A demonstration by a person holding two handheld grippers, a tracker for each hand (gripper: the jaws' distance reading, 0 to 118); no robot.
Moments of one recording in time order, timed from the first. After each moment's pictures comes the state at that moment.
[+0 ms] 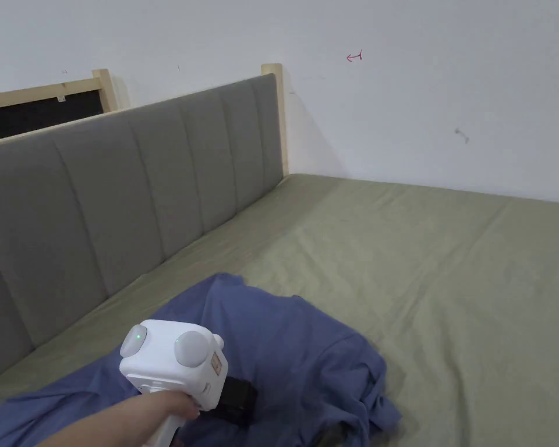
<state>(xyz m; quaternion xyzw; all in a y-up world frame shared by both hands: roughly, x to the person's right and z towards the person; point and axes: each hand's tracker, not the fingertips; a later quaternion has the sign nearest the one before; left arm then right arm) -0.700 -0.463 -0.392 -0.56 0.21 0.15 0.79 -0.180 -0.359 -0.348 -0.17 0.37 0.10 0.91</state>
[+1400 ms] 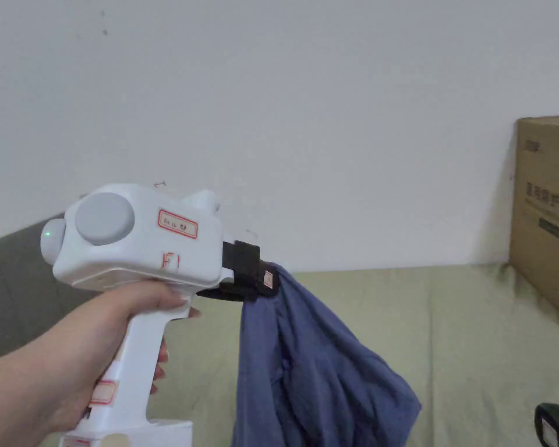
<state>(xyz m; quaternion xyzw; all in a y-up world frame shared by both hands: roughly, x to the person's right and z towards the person) -0.316 -0.096 -0.400 -0.31 -0.17 0.15 0.92 0.063 -0.233 -0.270 -0.04 0.20 0.01 0.98</state>
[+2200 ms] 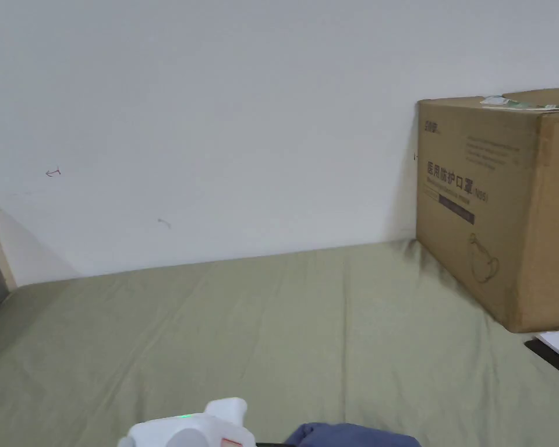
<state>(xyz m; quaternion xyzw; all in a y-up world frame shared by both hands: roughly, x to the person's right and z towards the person) -0.246 -0.329 -0.435 -0.44 -0.11 0.13 0.88 0.101 -0.285 -0.294 -0.15 0.15 0.00 0.98</state>
